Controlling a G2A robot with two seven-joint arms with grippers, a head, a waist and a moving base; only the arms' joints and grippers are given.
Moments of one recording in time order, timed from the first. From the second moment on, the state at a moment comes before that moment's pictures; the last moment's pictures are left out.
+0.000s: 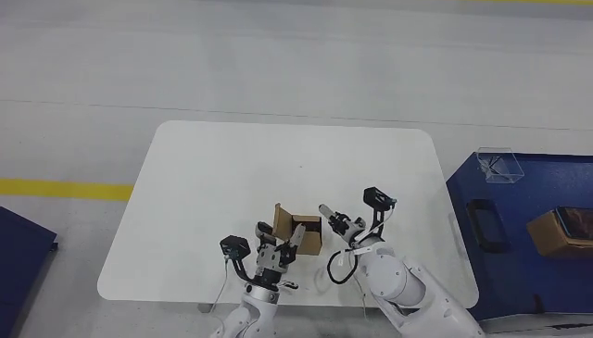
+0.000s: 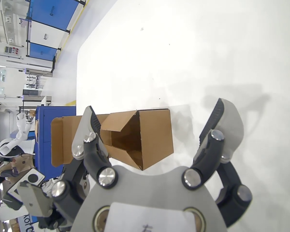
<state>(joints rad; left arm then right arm) 1.39 -1.45 -0.91 -1.38 0.79 -0.15 0.59 -1.26 -1.10 0.96 -1.74 -0.26 0.54 0.13</state>
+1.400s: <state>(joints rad) 1.36 -1.47 -0.86 -1.37 1.01 -0.18 0.55 -1.25 -1.18 0.88 -1.63 -0.47 0.56 0.17</state>
